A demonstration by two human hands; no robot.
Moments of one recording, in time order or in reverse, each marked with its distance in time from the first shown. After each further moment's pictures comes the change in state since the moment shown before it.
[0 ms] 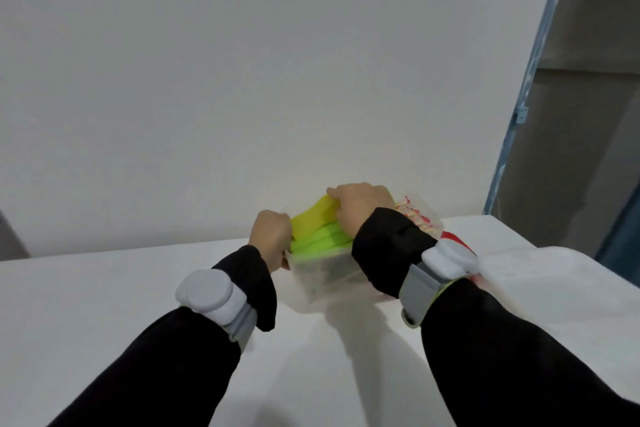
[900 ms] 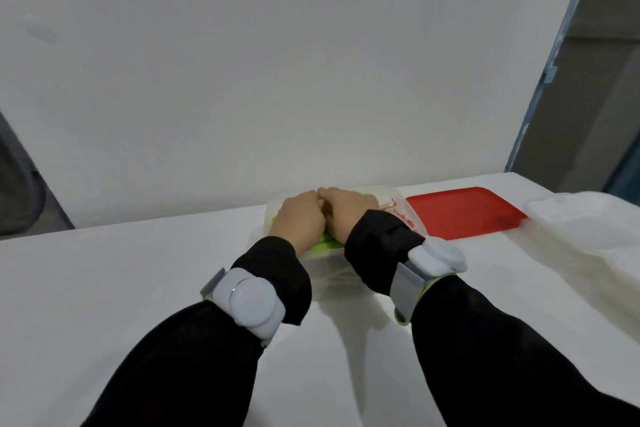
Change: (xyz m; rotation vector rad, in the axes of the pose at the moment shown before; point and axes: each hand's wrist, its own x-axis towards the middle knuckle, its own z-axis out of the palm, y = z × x) left_hand -0.007 -0.057 -0.092 0.727 -0.113 0.440; right_hand -0.026 -0.144 0.049 0.174 -0.133 0.059
